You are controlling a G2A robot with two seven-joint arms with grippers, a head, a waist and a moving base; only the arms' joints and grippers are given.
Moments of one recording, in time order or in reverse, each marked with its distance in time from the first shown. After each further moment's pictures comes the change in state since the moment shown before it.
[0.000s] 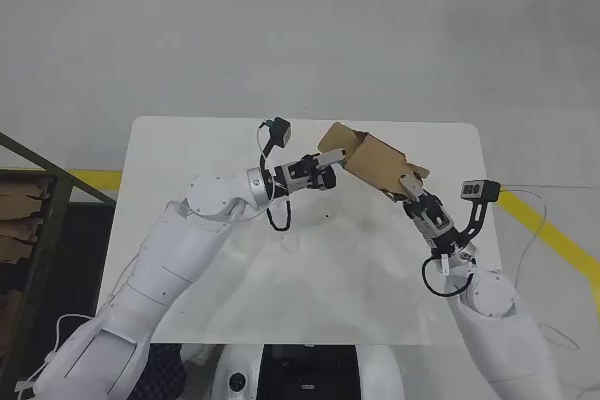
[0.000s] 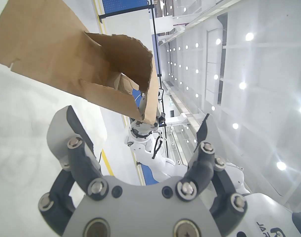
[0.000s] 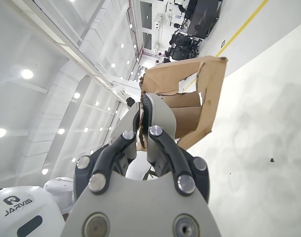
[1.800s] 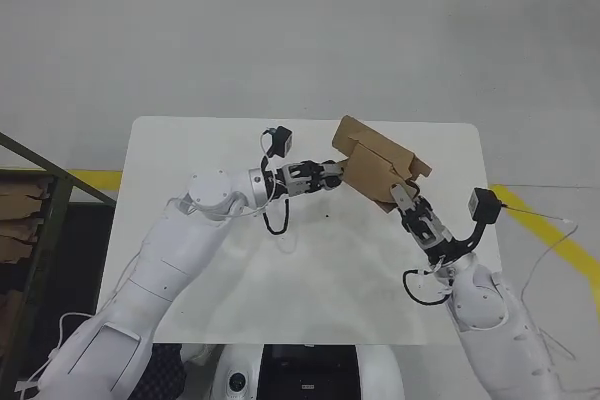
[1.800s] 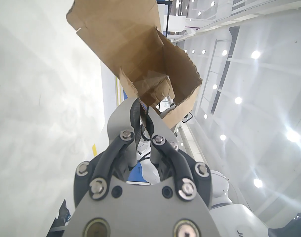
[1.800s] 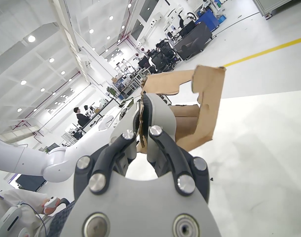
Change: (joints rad) left arm -0.023 -0.018 -0.004 0.063 -0.043 0.160 -0.082; right arm -0.051 -0.032 0.034 -0.067 -0.744 -0.141 -0.372
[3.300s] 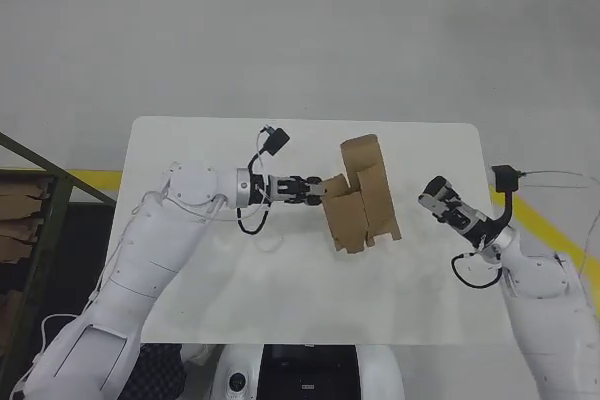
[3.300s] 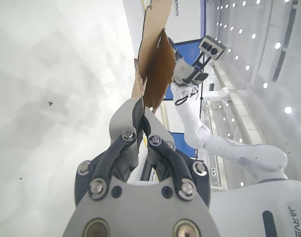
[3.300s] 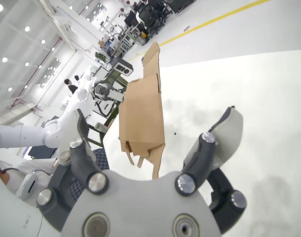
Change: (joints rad) left arm 0.000 0.053 -0.068 -0.083 0.323 -0.064 -0.268; right arm 0.162 0.074 0.183 0.208 0.335 -0.022 0.678
